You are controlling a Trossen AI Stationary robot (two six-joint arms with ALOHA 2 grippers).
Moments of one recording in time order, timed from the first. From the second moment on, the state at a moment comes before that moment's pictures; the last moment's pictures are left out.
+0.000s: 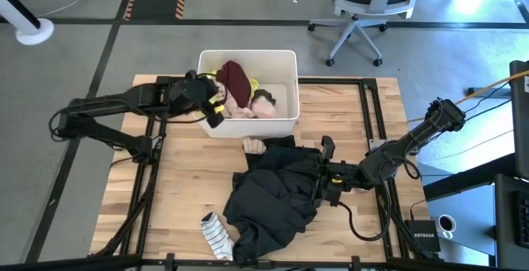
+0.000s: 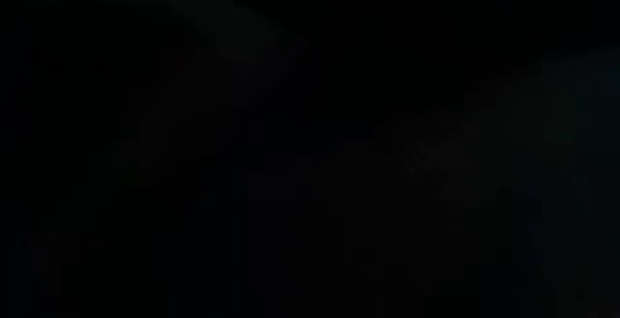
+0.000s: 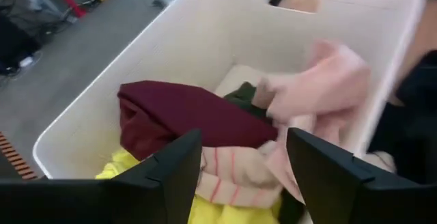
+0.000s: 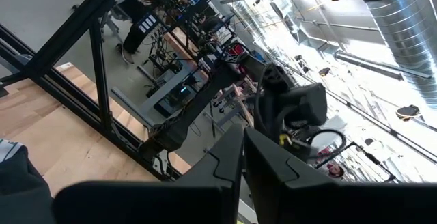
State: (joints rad) left arm 0.14 1.17 1.29 -0.81 -0.54 -0.12; right arm 0.60 1.31 1.09 0.30 0.64 -0.89
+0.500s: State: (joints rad) left arm -0.23 1.16 1.30 -1.00 -0.41 -0.25; right arm 0.60 1.31 1.09 0.30 0.64 -0.89
